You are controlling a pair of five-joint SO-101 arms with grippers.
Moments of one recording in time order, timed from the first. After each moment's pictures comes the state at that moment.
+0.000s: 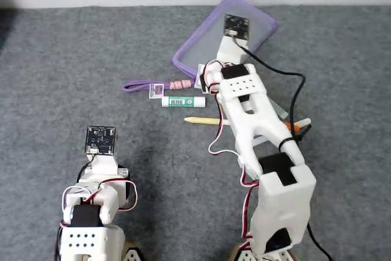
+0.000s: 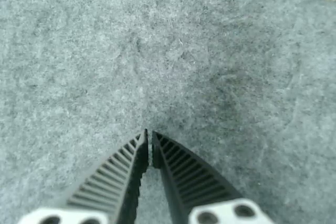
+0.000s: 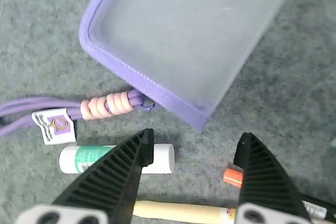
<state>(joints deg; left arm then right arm) -5.3 -83.7 94.0 58.2 2.0 -18.4 22.3 -5.2 48.6 -23.2</state>
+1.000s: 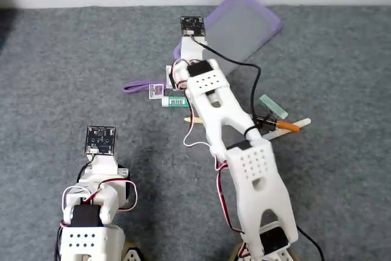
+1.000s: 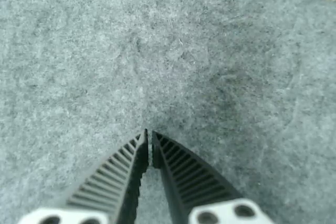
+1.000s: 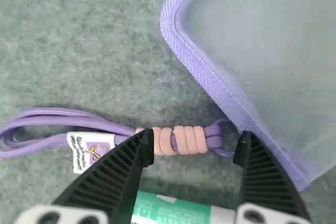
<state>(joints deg) -5.3 -83.7 94.0 58.2 2.0 -24.8 55.5 -45.9 59.6 -19.7</state>
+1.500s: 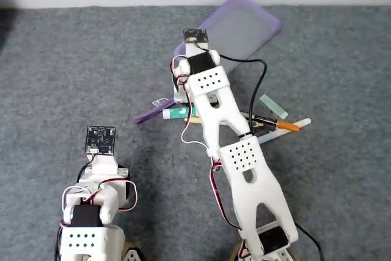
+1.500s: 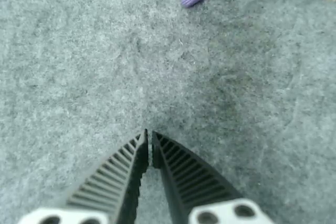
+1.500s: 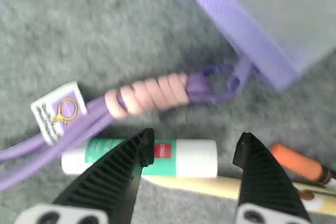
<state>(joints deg) -5.3 -83.7 94.0 58.2 2.0 -24.4 71.7 -85.0 100.3 -19.7</state>
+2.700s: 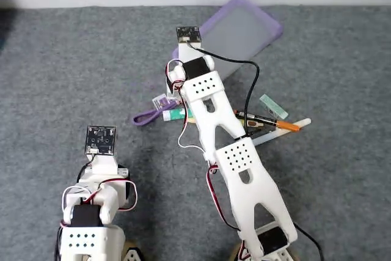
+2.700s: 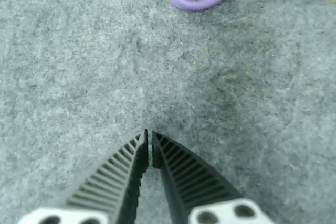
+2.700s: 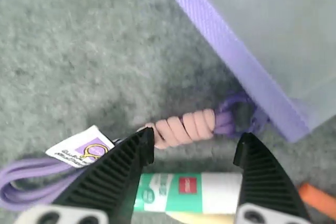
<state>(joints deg) -5.3 -83.7 94.0 58.2 2.0 -26.2 76.5 -87.6 93.6 -19.9</state>
